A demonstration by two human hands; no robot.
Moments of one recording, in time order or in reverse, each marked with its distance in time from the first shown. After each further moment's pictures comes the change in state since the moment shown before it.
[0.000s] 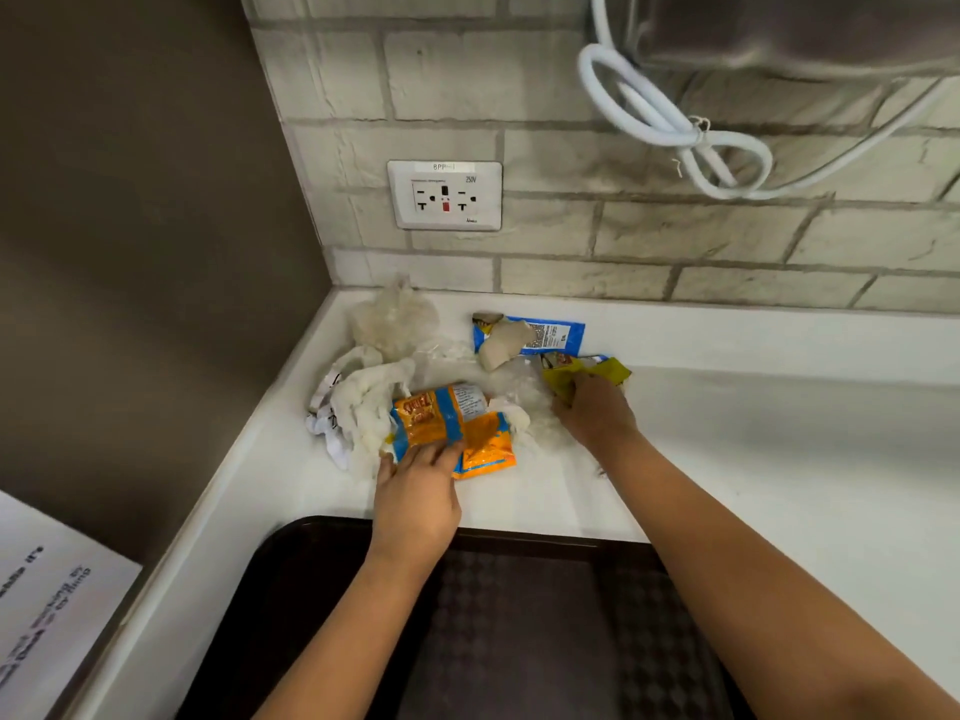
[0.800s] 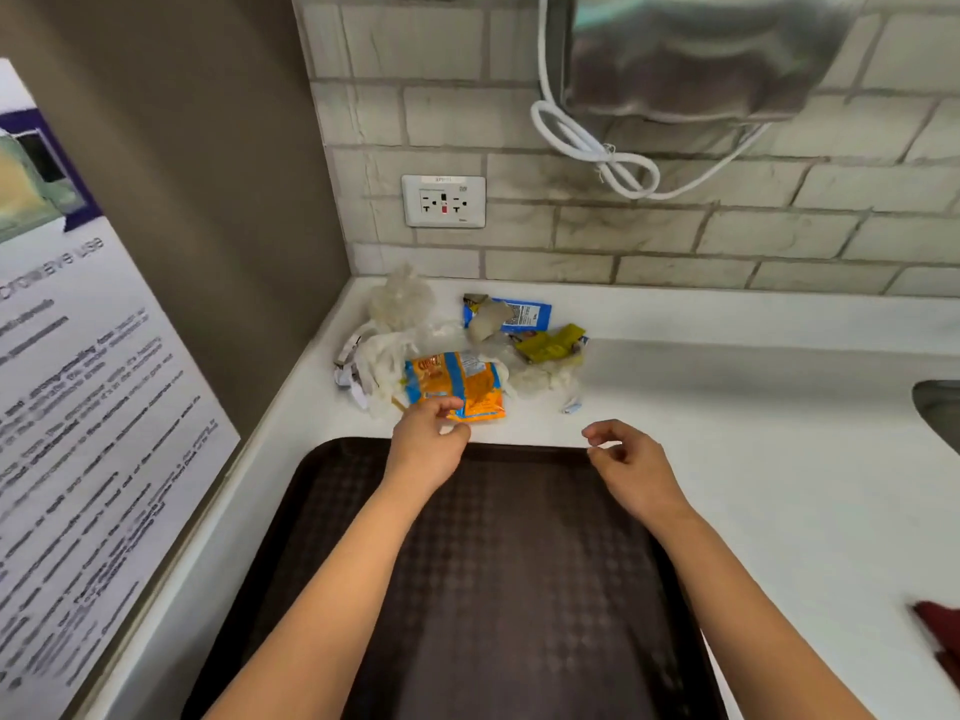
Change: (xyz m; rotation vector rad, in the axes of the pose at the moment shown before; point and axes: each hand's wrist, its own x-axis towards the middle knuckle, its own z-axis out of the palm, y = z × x) left_hand -0.084 0.027 -0.071 -0.796 -0.034 -0.226; right_hand -0.217 0.039 -0.044 0.675 0.104 0.009
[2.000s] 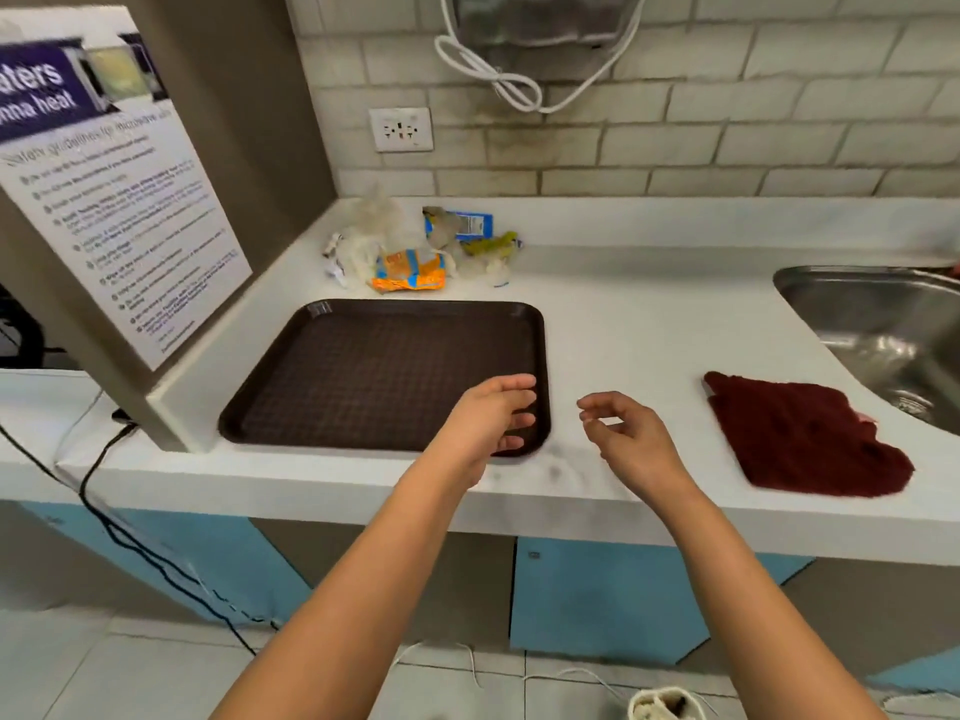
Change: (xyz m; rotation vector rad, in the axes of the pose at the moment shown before) left_hand -0.292 0.060 0.095 -0.512 -0.329 -0.206; right_hand -0.249 0.054 -0.126 0.148 -0.049 0.001
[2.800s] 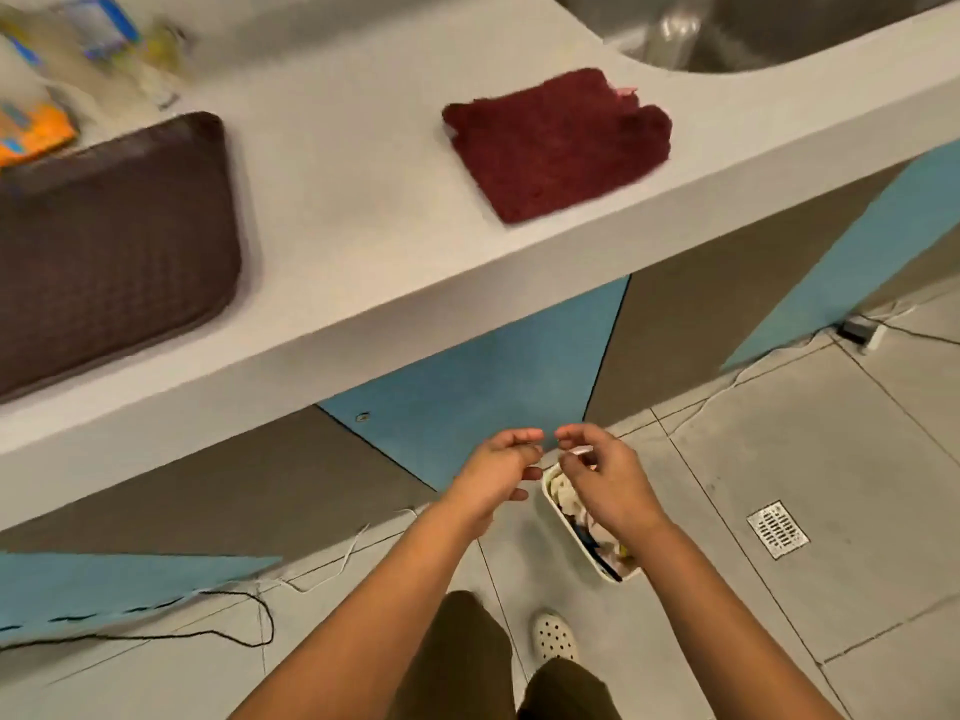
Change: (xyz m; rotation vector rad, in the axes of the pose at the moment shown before) left_hand -0.026 -0.258 0.181 0.357 -0.407 -0.459; right_hand -0.172 0.259 -0.053 0.055 0.216 0.457
